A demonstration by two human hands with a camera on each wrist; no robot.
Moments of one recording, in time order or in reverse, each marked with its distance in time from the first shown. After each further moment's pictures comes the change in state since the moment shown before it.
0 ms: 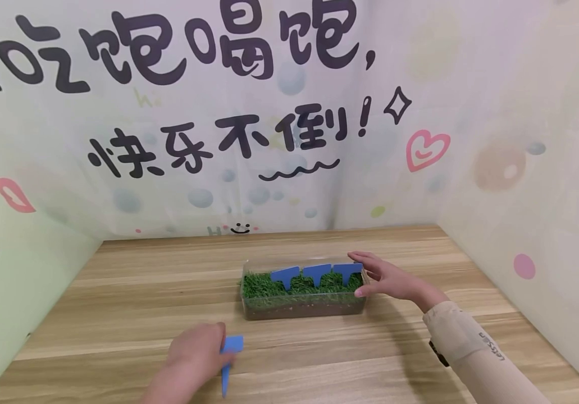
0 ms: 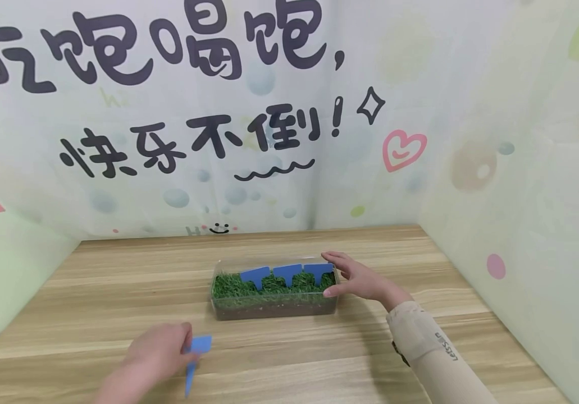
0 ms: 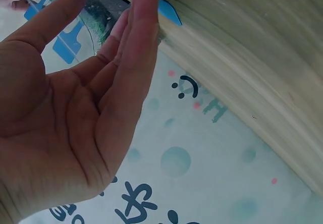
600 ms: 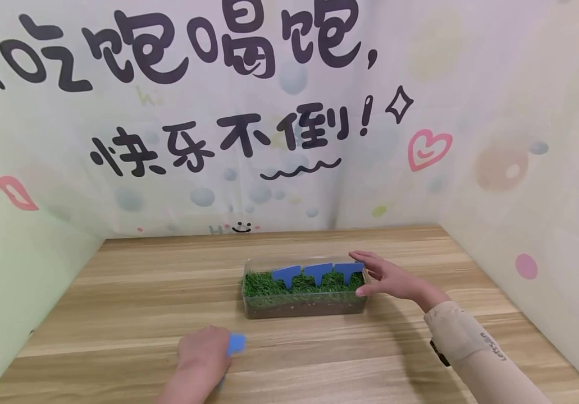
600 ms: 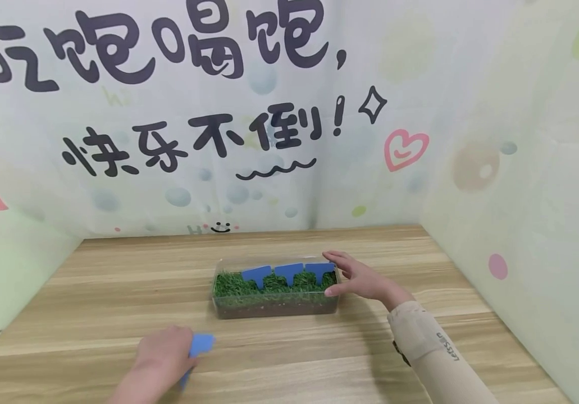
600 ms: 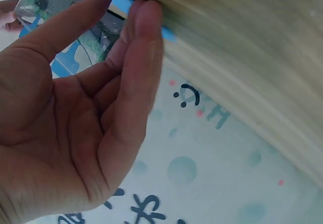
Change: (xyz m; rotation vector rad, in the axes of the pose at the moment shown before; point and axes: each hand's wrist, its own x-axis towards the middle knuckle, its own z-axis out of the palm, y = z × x) left_hand 0.003 0.009 0.014 0.177 -0.022 -0.060; right_hand 0.000 0.002 0.000 -0.010 0.003 0.011
